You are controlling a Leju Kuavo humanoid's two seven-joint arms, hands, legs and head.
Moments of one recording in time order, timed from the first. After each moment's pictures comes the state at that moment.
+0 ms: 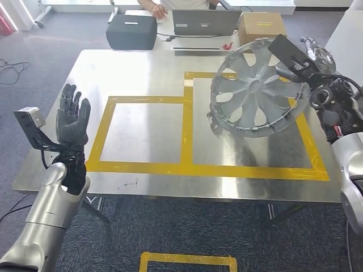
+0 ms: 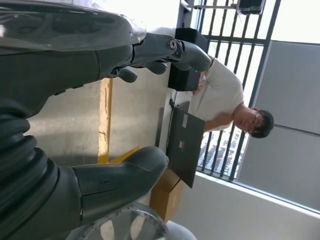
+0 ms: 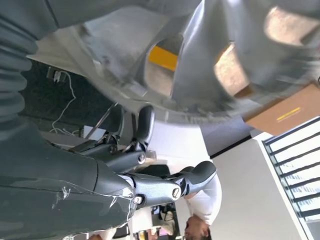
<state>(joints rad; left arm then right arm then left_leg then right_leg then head) -0.51 0.05 -0.24 -1.25 0.12 0.07 -0.66 -1.19 -0.15 0.42 -0.33 0.76 0.02 -0.13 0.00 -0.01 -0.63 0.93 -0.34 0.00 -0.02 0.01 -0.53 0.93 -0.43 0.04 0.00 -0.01</state>
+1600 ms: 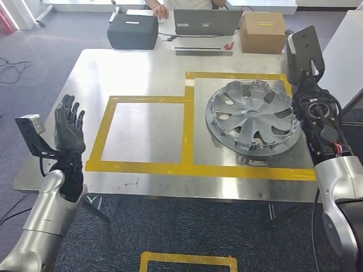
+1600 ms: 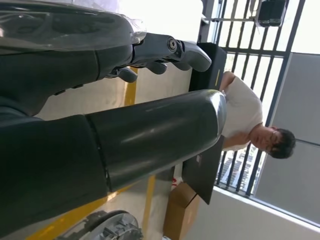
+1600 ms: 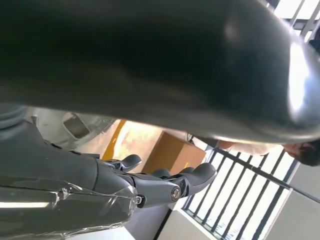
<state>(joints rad) -0.46 0.07 -0.23 -1.27 0.12 0.10 -0.62 -0.99 -0.11 0.29 -0.64 0.18 0.00 -0.37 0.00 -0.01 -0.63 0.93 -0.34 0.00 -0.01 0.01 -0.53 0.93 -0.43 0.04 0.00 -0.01</state>
